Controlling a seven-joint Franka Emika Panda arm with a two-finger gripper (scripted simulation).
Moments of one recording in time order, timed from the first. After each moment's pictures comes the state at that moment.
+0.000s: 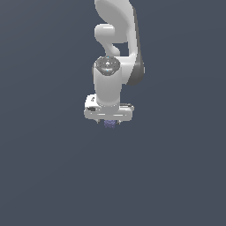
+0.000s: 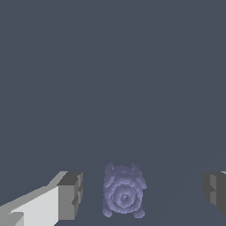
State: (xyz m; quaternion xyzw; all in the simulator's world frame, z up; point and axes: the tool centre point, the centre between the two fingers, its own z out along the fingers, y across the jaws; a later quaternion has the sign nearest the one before) arm -0.001 -0.021 0.159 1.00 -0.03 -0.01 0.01
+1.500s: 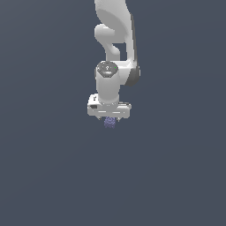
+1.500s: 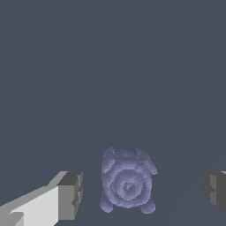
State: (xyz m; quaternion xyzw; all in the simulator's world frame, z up) arm -0.045 -0.021 0.120 1.00 -0.04 0.00 0.01
